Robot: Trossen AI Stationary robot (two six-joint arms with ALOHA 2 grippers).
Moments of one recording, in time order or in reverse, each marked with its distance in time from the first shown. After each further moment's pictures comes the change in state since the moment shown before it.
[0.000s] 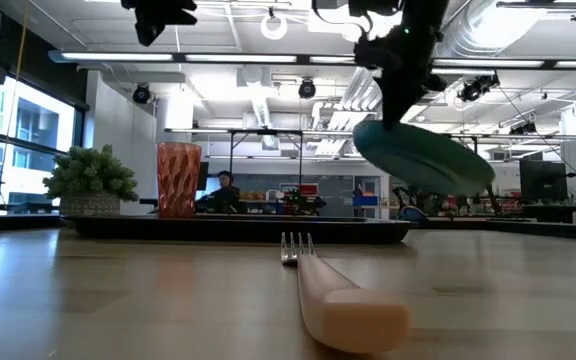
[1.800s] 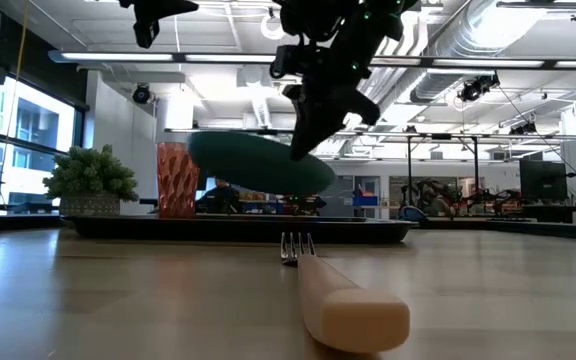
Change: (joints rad) left arm -0.016 -0.111 -0.171 0.312 -0.001 -0.225; right arm 0.112 0.332 0.097 0.417 -0.193 -1.166
